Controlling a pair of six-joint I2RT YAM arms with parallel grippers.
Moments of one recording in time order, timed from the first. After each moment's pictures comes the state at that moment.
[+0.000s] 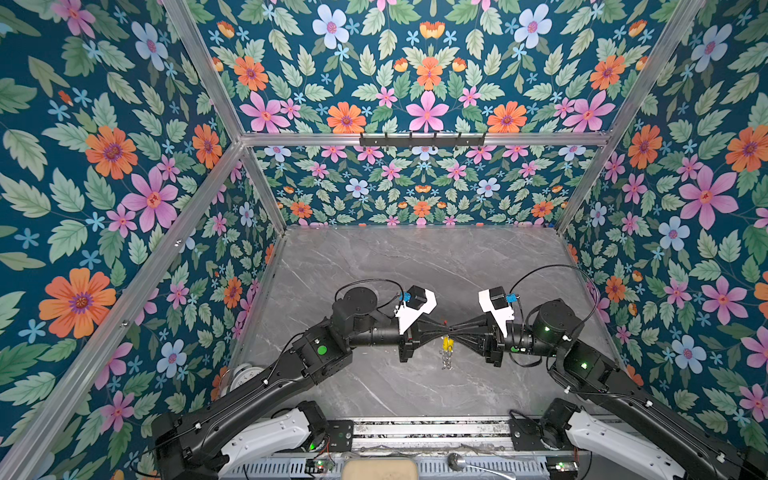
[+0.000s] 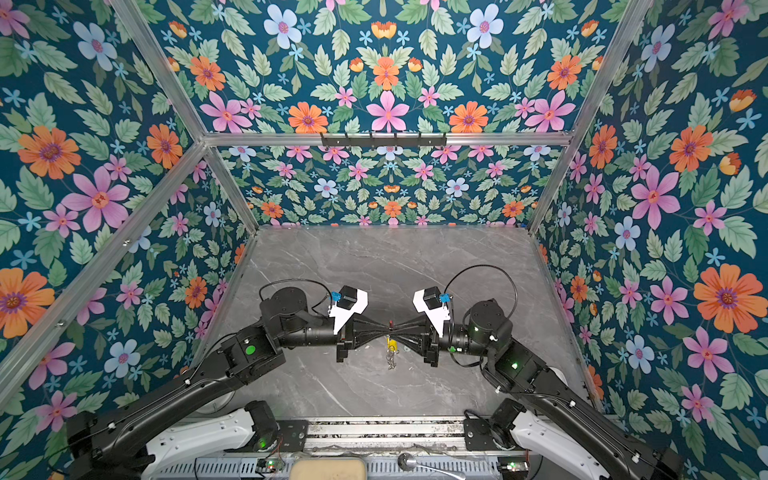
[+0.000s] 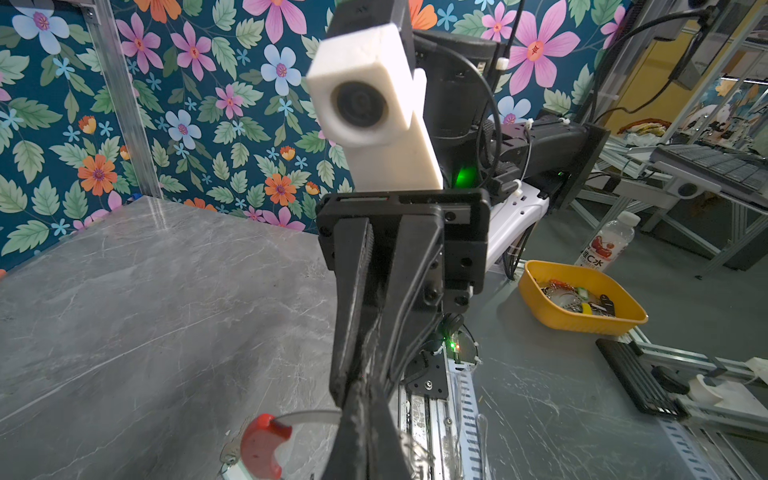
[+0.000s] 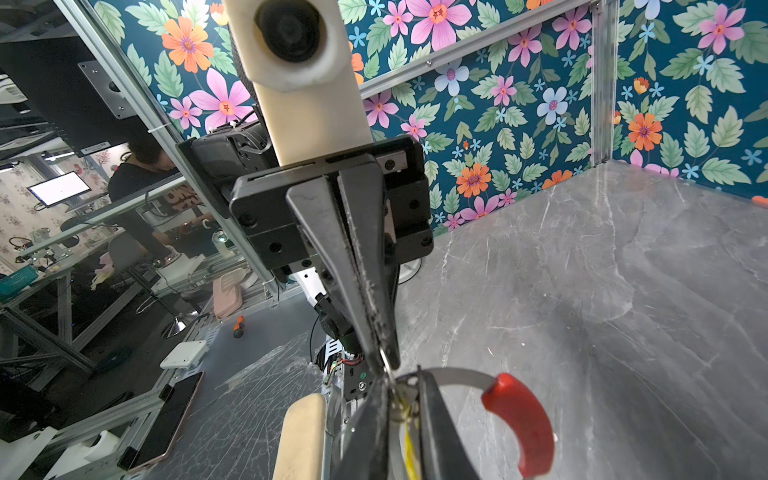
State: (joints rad) left arm -0.96 0.96 0.93 -0.11 0.59 -0.08; right arm 0.75 0.75 0.71 -0.02 -0.68 0.29
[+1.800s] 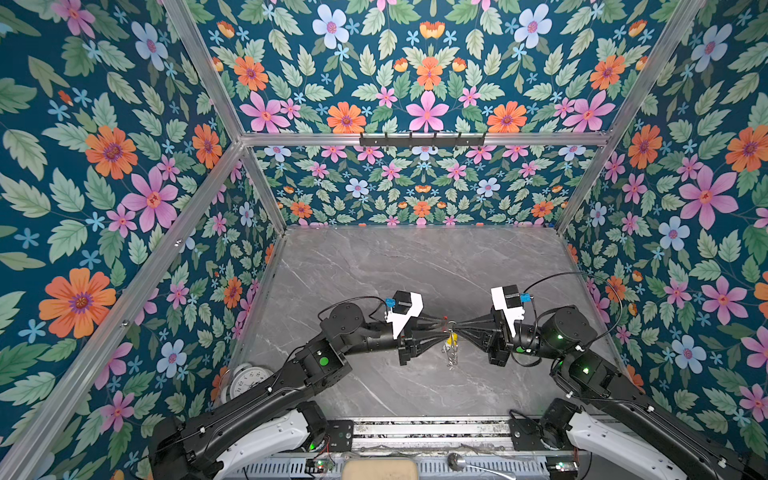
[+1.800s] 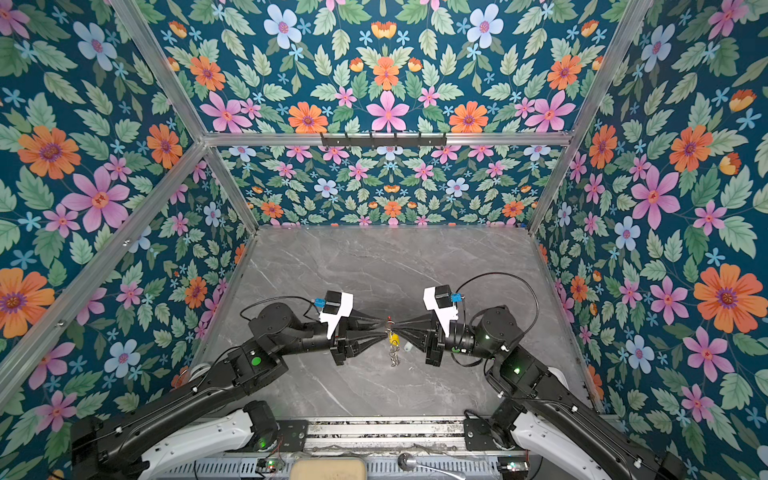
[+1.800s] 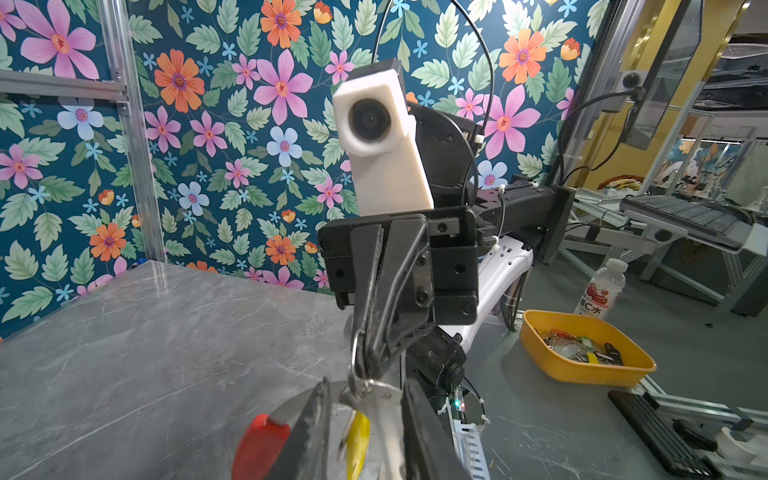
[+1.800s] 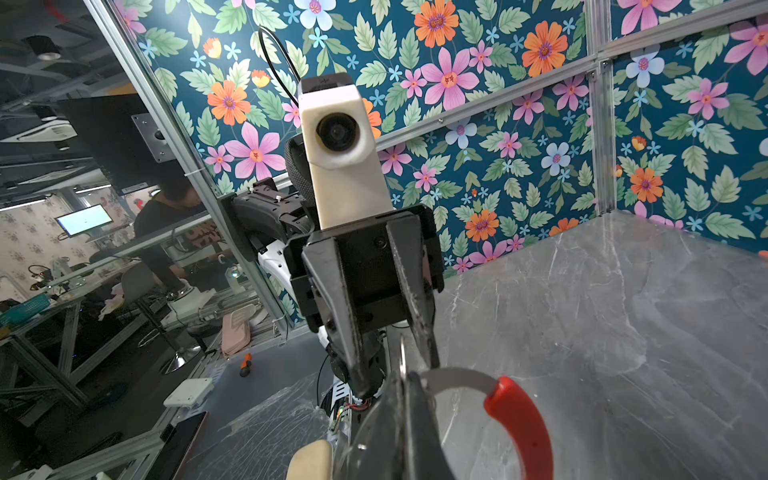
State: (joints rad) left arm -0.96 0.90 0.74 0.26 0.57 -0.18; right arm 0.75 0.71 0.67 0.16 -0.66 0.38
